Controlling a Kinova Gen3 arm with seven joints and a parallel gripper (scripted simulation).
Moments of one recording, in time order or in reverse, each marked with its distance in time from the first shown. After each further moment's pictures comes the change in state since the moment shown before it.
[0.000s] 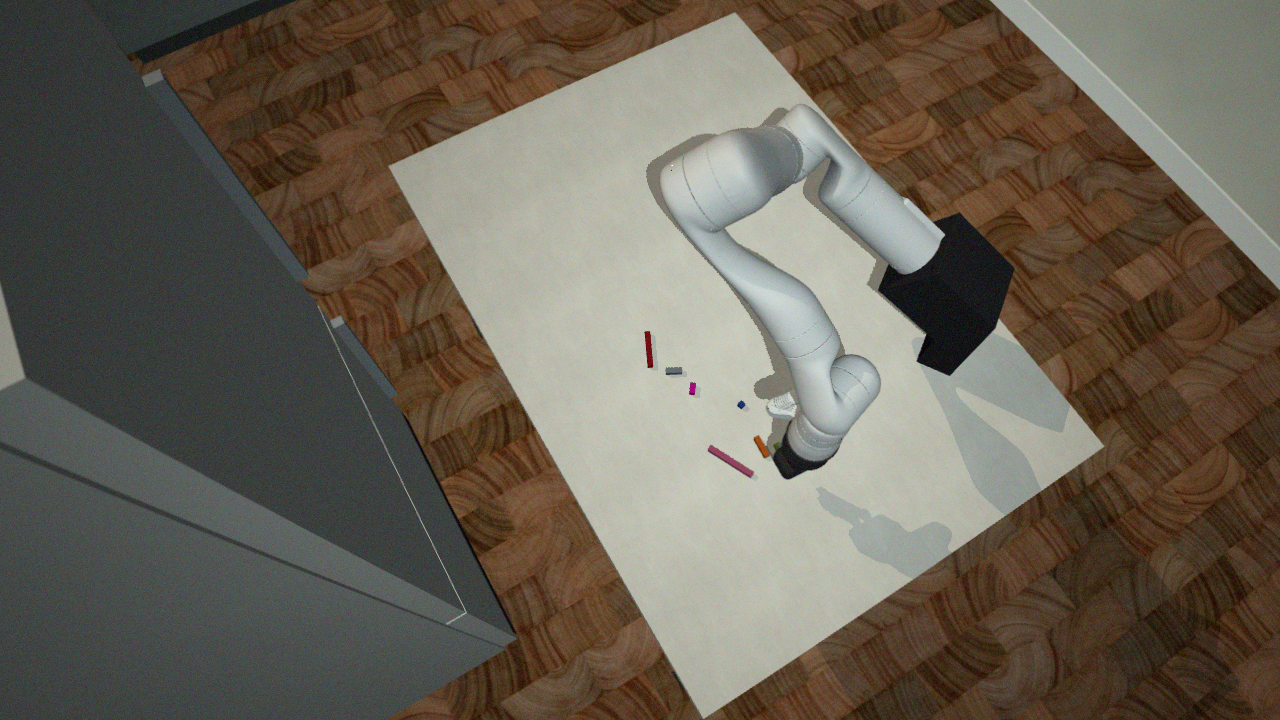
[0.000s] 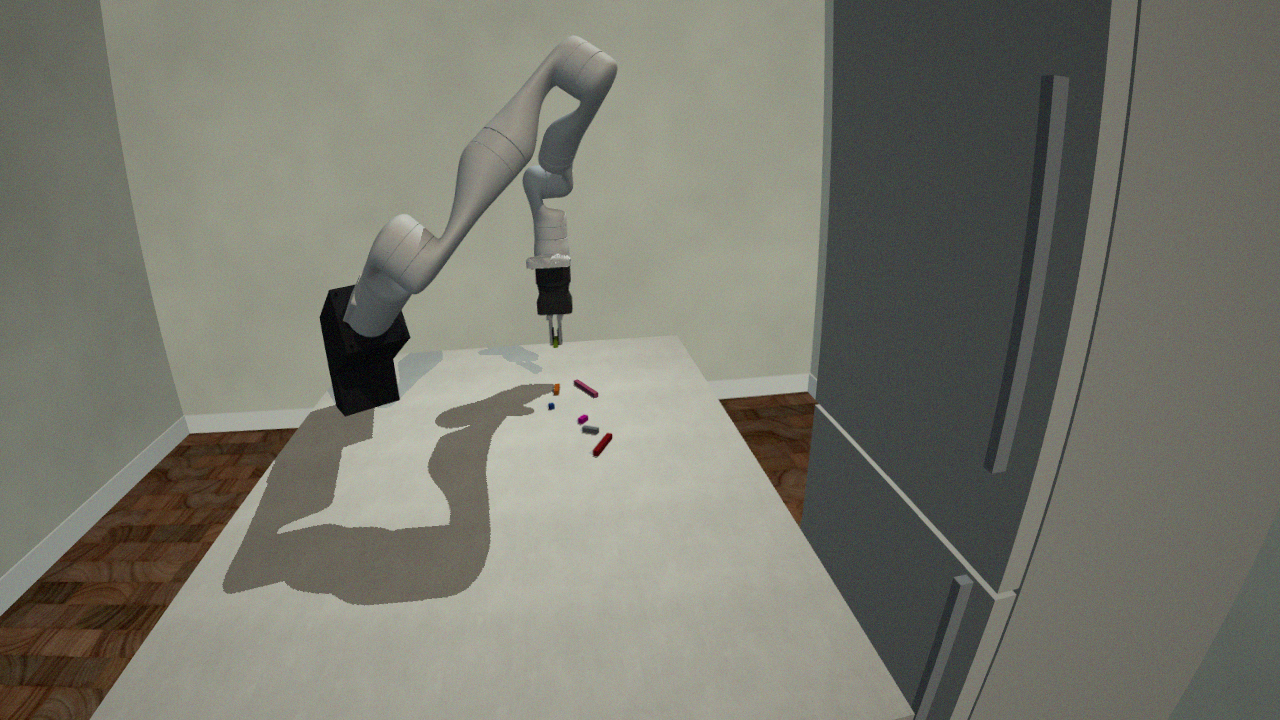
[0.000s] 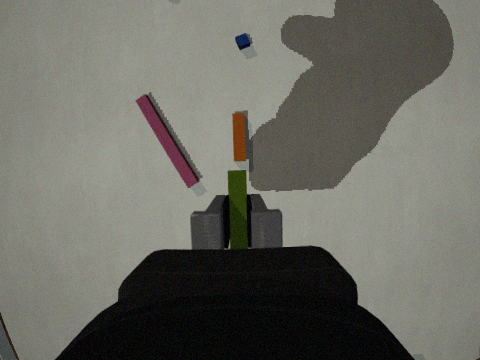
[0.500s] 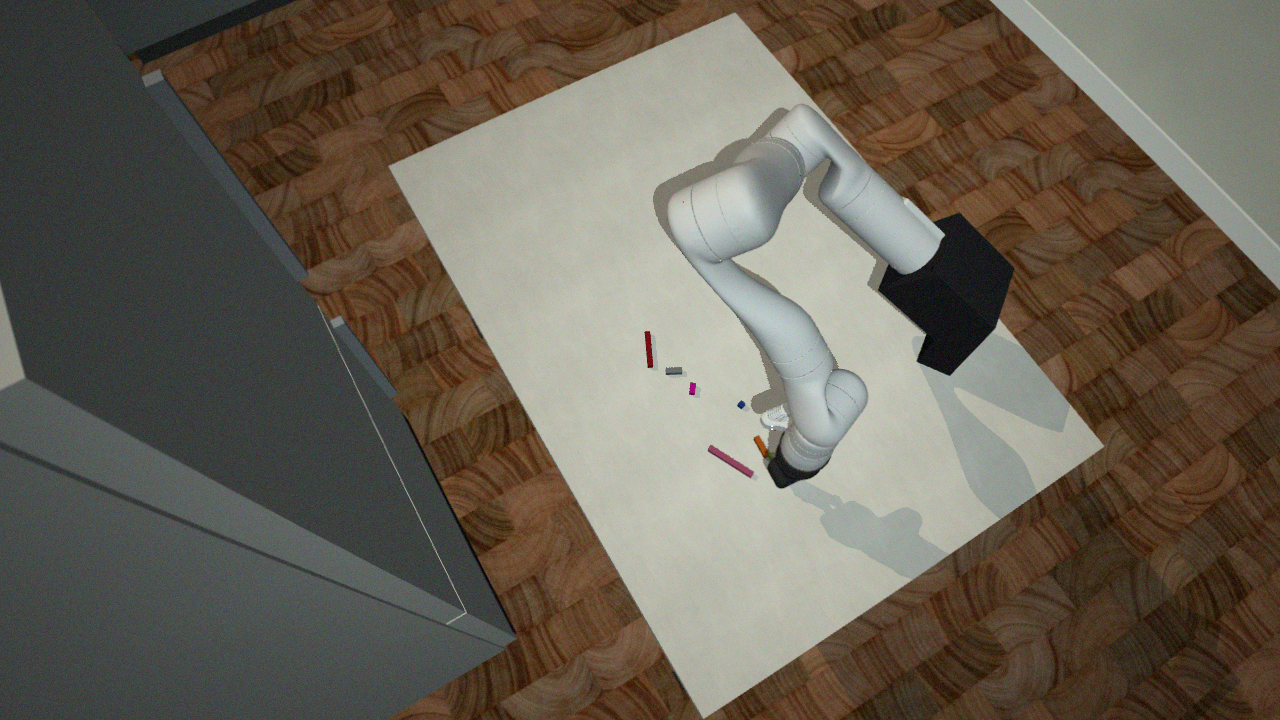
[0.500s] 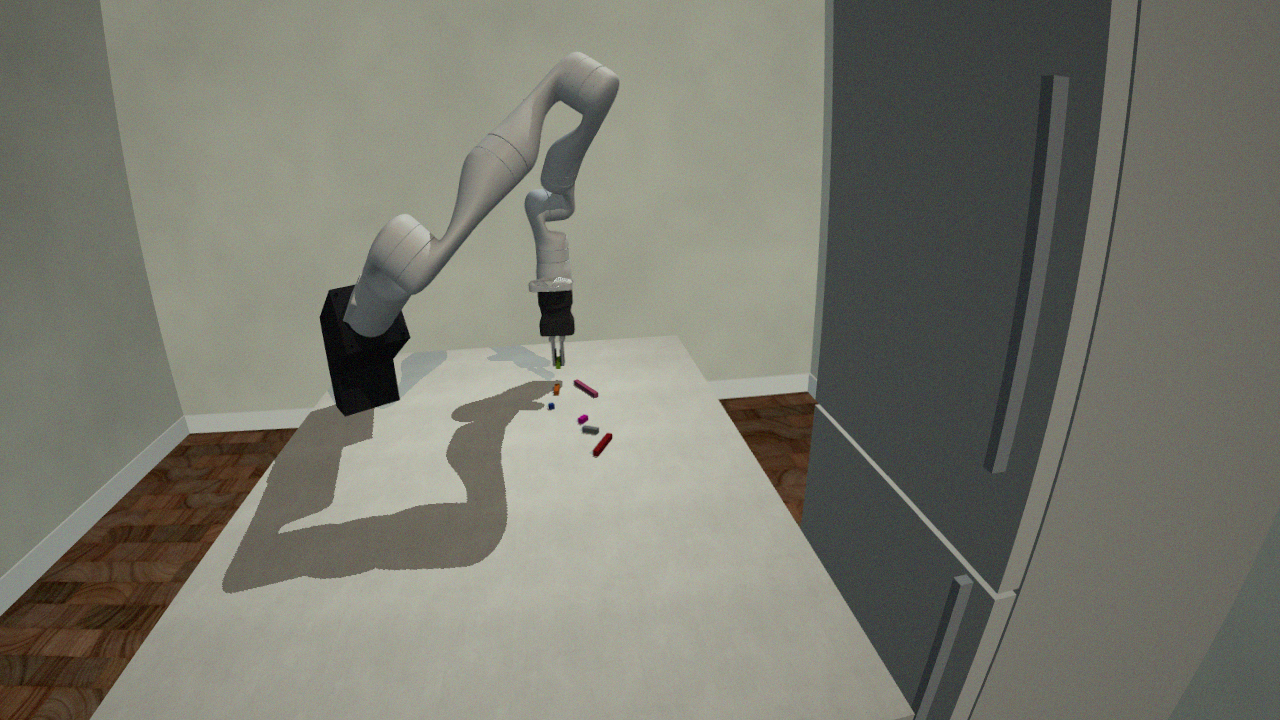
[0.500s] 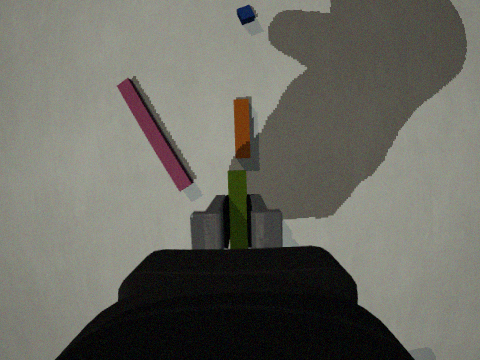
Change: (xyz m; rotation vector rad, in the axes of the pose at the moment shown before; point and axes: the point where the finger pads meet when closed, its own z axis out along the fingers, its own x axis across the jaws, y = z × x) arm -0.002 0.002 0.049 -0.008 -0.003 0.003
